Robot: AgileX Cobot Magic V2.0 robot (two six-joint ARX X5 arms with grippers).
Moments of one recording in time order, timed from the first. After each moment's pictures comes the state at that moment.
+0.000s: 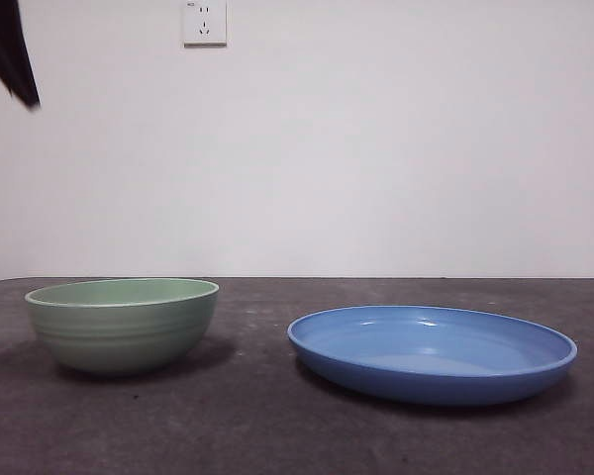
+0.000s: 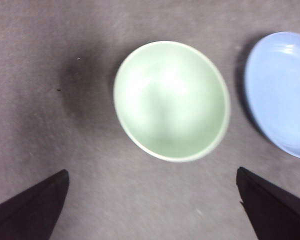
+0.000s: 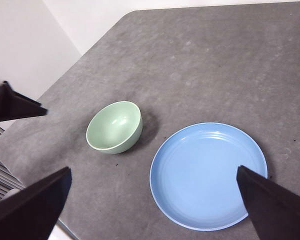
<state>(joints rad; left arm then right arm) -0.26 1.00 0.95 -0.90 0.19 -0.19 0.15 0.57 0.95 -0.86 -0.58 0.15</state>
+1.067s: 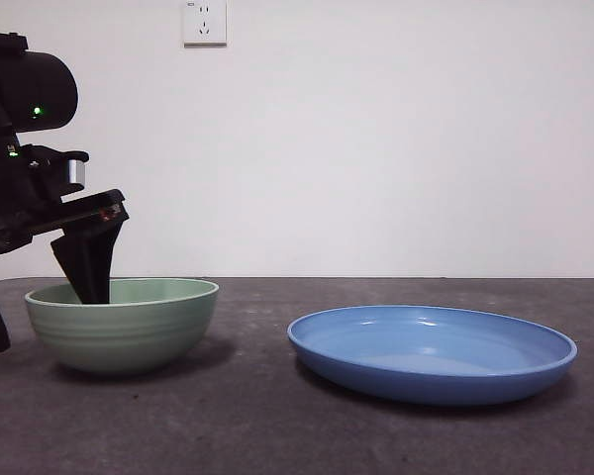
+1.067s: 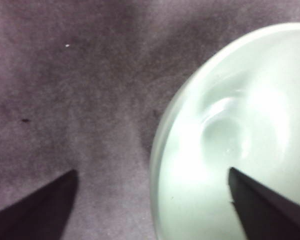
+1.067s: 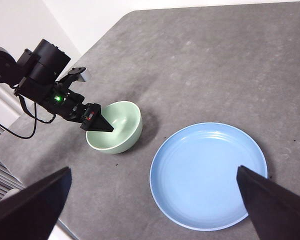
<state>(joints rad) -0.26 1.58 0.96 -0.58 0.18 -0.17 0.15 0.57 0.95 -0.86 -0.58 0.15</state>
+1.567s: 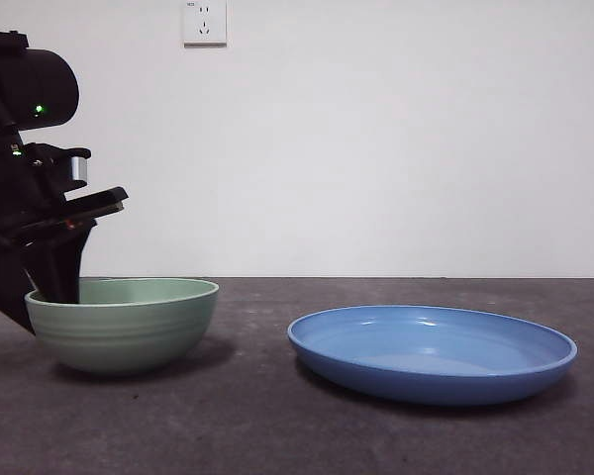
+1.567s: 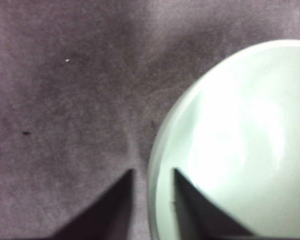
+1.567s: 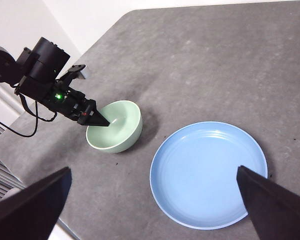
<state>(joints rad) -0.26 1.58 0.96 -0.56 0.18 -0.17 0.15 0.57 0.95 -0.86 -0.58 0.15</state>
